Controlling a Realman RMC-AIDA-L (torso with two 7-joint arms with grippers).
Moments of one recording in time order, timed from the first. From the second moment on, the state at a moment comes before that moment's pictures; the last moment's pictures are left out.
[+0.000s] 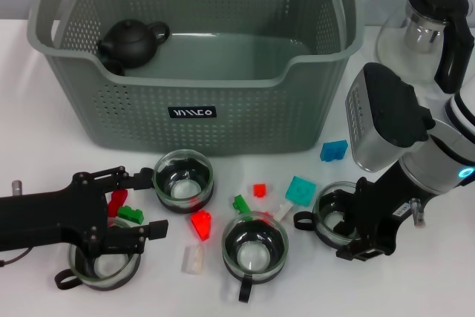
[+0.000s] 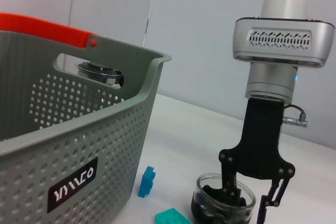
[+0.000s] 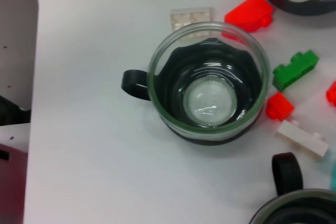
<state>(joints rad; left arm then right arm) -0.39 -2.11 0.39 0.73 2.25 1.85 -1.17 0.80 2.11 -1.36 -0.91 -2.52 -1.58 1.86</state>
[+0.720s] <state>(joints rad) -0.39 -2.11 0.38 0.73 2.25 1.84 -1.17 0.79 2.11 -1.31 -0.97 -2.50 -1.68 1.85</state>
